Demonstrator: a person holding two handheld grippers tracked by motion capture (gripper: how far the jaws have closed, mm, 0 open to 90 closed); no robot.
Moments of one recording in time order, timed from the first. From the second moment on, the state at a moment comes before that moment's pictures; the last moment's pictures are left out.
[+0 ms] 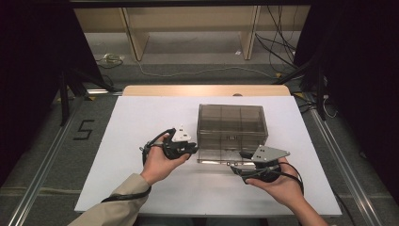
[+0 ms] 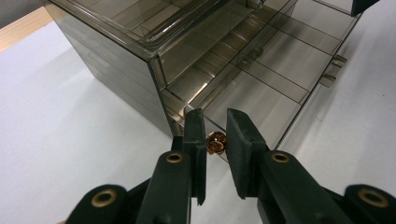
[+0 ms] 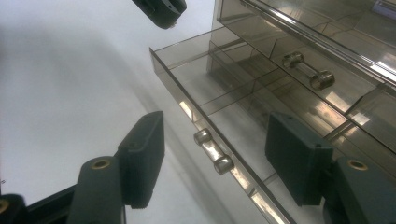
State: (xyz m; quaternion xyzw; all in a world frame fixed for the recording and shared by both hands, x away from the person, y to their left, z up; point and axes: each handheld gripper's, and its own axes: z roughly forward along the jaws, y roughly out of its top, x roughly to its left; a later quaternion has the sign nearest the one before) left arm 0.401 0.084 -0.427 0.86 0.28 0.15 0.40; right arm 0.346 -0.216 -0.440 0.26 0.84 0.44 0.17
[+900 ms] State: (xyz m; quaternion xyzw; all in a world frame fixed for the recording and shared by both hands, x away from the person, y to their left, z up) left arm 0.400 0.075 -0.428 0.86 0.27 0.15 0.40; right arm 0.346 -0.216 -0.440 0.26 0.84 0.45 0.17
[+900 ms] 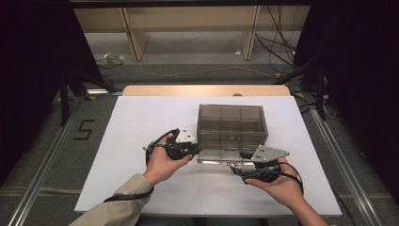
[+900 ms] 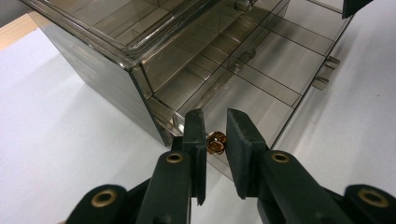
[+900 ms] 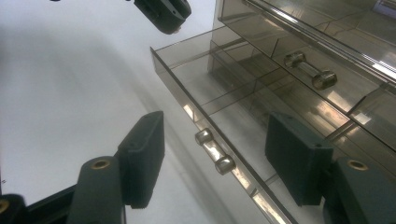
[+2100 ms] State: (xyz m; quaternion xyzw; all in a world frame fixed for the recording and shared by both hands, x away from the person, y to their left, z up) left arm 0.400 0.062 -0.427 0.87 0.25 0.14 0.40; right arm 0.346 -0.216 -0.440 0.25 0.84 0.45 0.17
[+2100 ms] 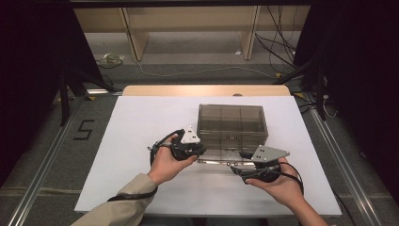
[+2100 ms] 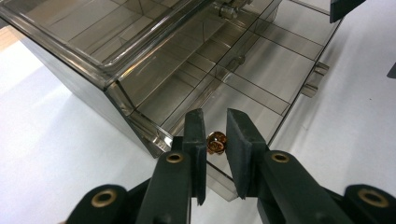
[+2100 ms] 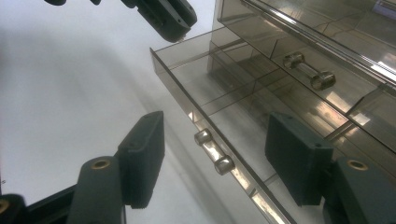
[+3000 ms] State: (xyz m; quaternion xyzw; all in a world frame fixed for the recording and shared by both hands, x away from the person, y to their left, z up) left arm 0.400 0.051 -0.428 0.87 0.25 0.14 0.40; right arm 0.346 -0.216 -0.439 0.26 0.84 0.45 0.17
